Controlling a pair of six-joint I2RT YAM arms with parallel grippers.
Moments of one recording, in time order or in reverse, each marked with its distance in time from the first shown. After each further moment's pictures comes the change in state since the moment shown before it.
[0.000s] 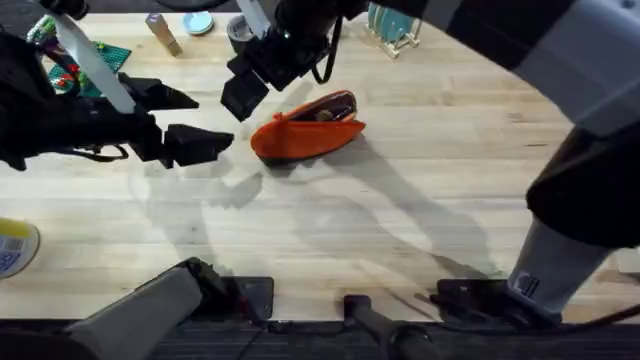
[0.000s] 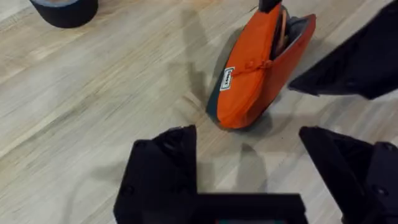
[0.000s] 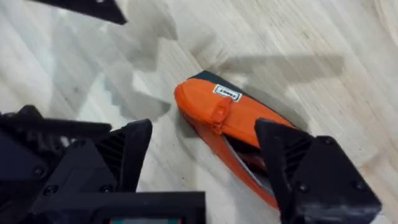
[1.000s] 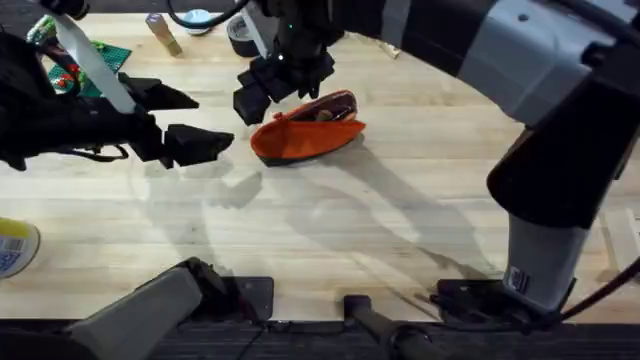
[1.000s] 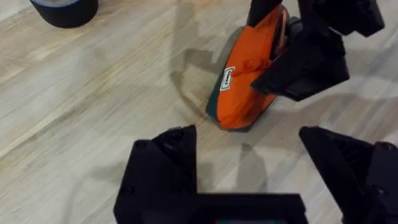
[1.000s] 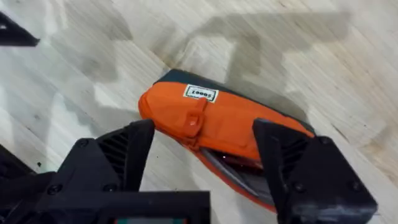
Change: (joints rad) left arm 0.000 0.000 0.000 0.000 0.000 0.000; right arm 0.001 0.102 0.000 0.004 0.121 0.164
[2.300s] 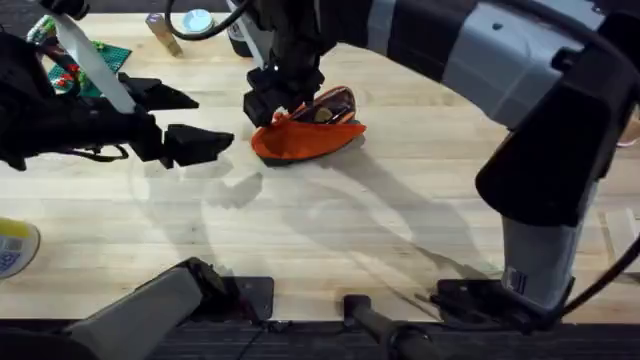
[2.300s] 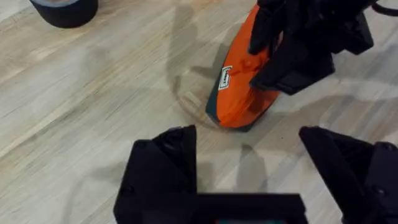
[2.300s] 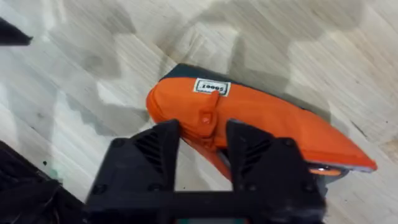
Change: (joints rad) left arm 0.000 0.000 0.000 0.000 0.000 0.000; right arm 0.014 0.031 0.003 -0.018 -0.009 0.029
